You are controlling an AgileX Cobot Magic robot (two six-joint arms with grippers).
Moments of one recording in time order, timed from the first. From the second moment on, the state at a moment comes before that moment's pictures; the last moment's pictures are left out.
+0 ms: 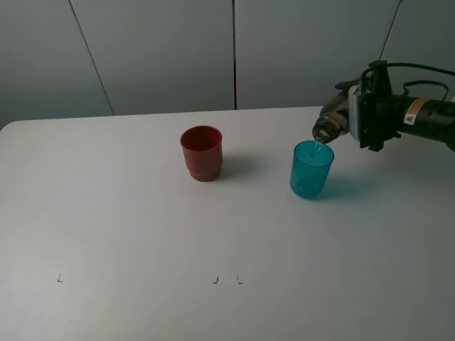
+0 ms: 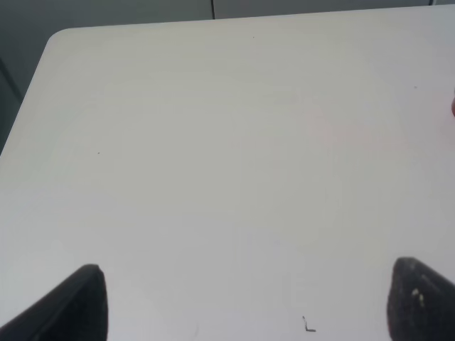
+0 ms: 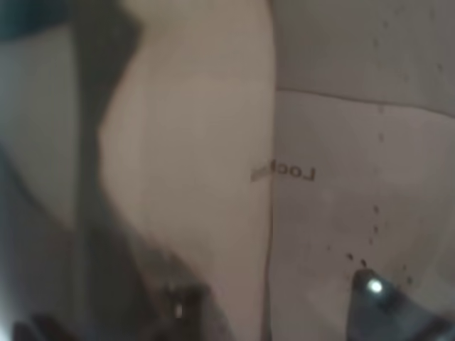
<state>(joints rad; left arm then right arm) 0.00 0.00 -0.51 0.02 1.09 0.01 -0.14 2.03 -0.86 -0.86 -0.88 -1.27</state>
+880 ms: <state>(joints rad) 0.00 0.00 -0.51 0.02 1.09 0.01 -0.14 2.03 -0.86 -0.85 -0.90 -1.32</state>
